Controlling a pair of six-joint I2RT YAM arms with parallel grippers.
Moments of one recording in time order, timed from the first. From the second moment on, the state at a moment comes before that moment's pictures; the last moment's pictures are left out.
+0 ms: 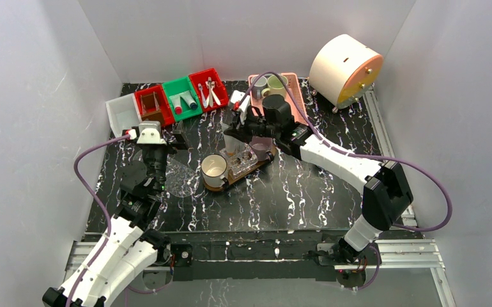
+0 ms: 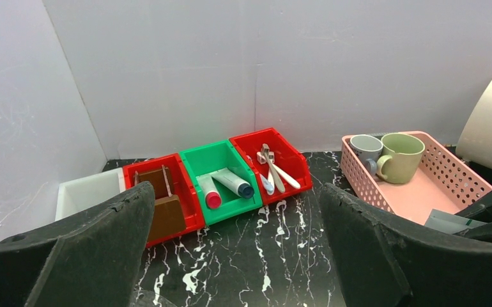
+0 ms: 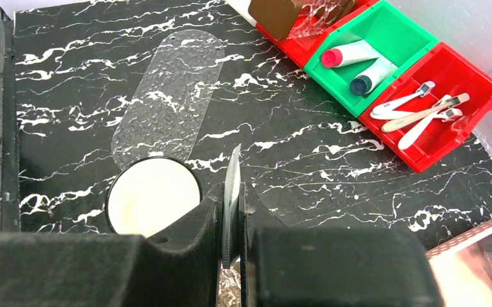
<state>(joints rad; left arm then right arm) -0.47 0.62 0.62 0.27 -0.44 0.15 0.79 1.61 1.31 0.05 -0.48 -0.20</state>
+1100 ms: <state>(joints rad) -0.47 0.63 0.62 0.27 -0.44 0.15 0.79 1.69 1.28 0.07 -0.49 -0.23</state>
